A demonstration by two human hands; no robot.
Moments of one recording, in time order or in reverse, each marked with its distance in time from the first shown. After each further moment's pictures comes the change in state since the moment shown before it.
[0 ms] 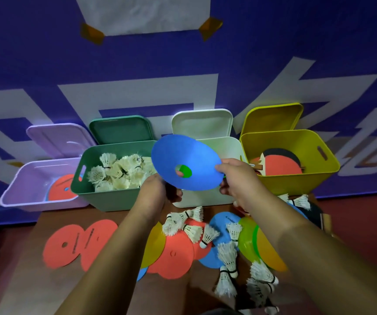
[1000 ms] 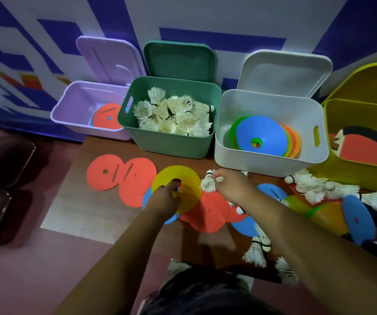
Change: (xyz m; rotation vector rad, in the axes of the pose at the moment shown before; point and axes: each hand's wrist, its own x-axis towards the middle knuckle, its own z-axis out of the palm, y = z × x) left_hand 0.027 -0.190 -0.170 0.991 0.102 -0.041; right_hand 0.023 0.137 0.117 -0.993 -0.410 -0.104
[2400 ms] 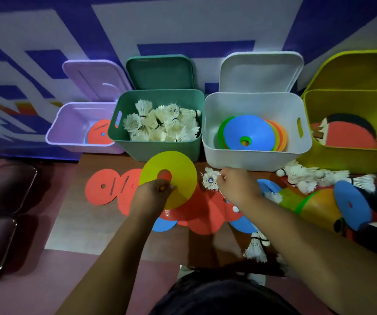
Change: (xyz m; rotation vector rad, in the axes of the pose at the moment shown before) left_hand -0.020 0.028 -0.044 0.042 0.275 0.114; right_hand -0.011 0.028 -0.003 -0.247 0.341 -0.072
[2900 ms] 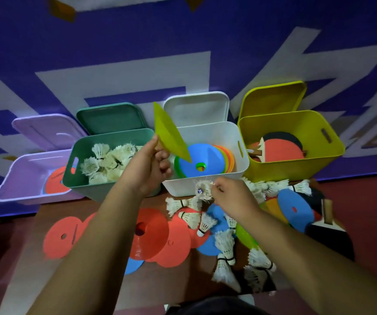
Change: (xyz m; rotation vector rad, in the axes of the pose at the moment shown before) left_hand 0.074 0.217 -0.026 -1.282 -0.529 -0.239; right_hand -0.028 0.081 -0.095 0.293 0.155 0.047
